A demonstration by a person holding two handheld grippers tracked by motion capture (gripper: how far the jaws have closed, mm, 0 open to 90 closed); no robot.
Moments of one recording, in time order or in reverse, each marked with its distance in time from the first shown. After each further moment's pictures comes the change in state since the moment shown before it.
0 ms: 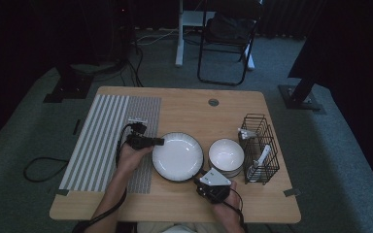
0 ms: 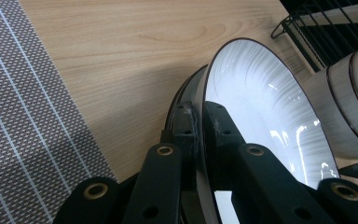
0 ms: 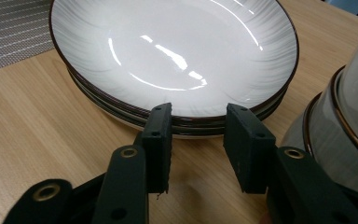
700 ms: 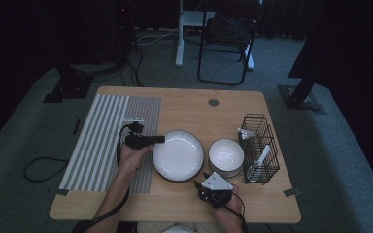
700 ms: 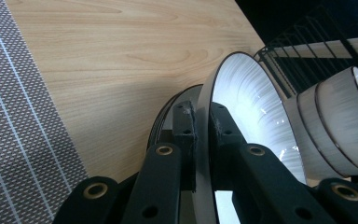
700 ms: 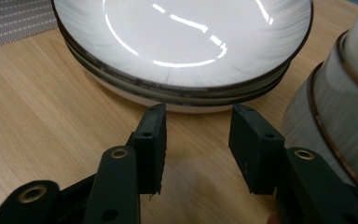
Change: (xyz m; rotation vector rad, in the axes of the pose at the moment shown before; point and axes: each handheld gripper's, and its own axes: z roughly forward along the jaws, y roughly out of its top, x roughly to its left) left arm 0.002 -0.003 -0.005 -0.092 -0.077 -0.073; right arm 0.002 -0.014 -0.003 0.013 -0.008 0.006
